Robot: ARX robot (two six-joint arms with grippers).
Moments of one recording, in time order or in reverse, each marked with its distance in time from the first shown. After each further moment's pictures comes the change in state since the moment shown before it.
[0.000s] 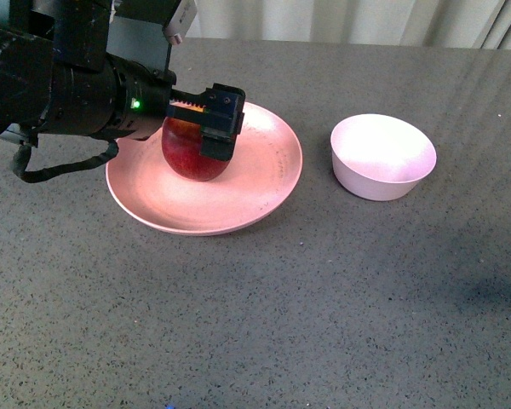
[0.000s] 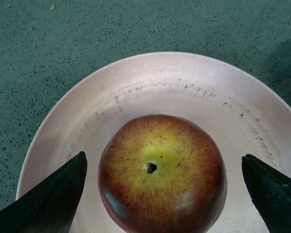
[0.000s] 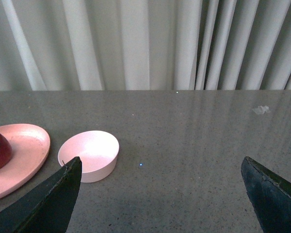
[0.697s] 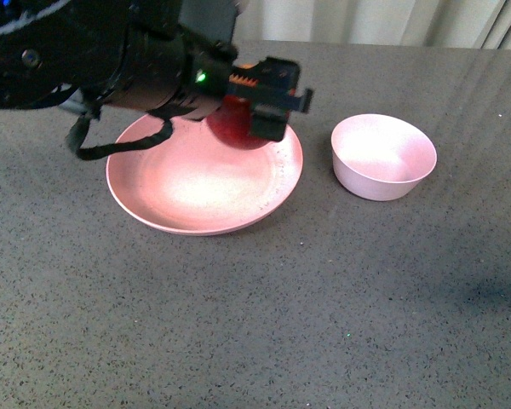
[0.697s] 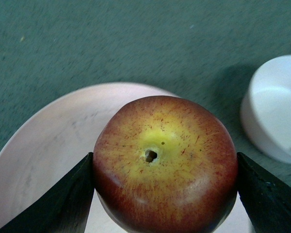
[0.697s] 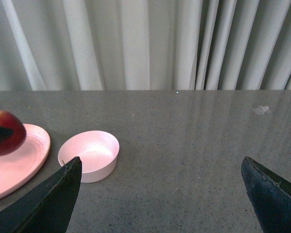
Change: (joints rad) left arm -0.122 -0.062 0.055 -0.067 -0.045 -0.058; right arm 0.000 0.000 0.000 0.000 0.000 0.000
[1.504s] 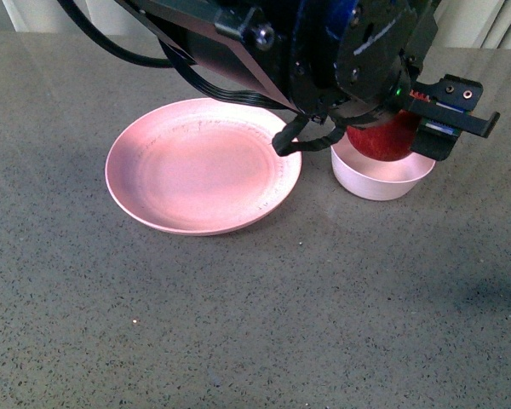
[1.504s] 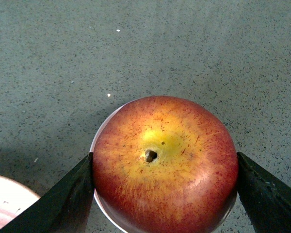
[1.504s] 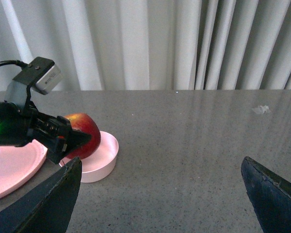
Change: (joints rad) left arm -0.217 0.233 0.354 -0.109 0.006 -0.004; right arm 0.000 0.000 0.000 0.000 0.000 0.000
